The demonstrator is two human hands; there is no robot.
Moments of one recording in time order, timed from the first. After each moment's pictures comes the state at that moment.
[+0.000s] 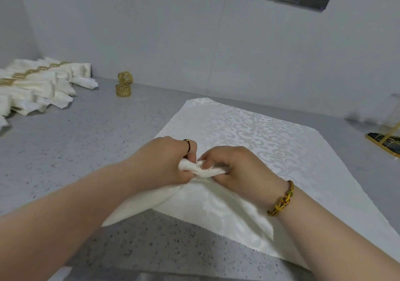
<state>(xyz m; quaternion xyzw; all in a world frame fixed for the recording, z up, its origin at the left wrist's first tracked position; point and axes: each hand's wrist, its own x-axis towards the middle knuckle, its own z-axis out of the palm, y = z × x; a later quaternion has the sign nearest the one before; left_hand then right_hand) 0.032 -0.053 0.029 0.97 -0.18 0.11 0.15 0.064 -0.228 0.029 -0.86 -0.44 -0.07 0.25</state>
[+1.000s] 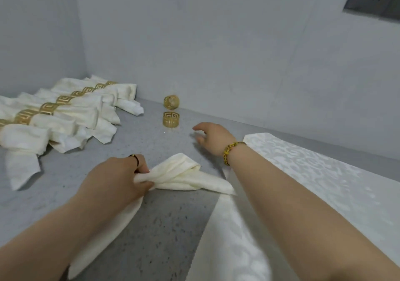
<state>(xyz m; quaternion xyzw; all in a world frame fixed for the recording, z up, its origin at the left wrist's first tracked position) 0.092 0.140 -0.009 0.96 0.12 0.18 0.17 0.274 0.008 0.019 -0.92 -0.36 0.00 0.16</state>
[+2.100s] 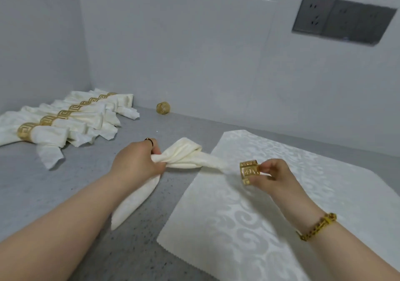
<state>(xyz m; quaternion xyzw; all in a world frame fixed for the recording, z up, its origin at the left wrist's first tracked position) 0.064 0.075 0.025 0.93 0.15 0.22 0.26 0.124 -0.176 0.022 -0.77 -0.12 0.02 0.62</state>
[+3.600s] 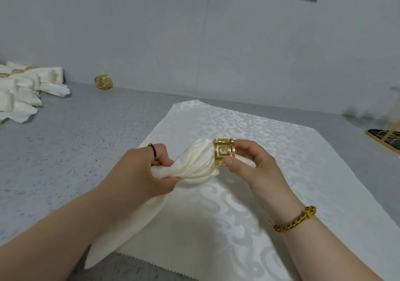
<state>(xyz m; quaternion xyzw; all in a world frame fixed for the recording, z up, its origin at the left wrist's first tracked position) 0.059 -0.052 0.005 0.89 -0.03 0.17 0.42 0.107 -0.251 0.007 -0.74 -0.17 -0.03 0.65</state>
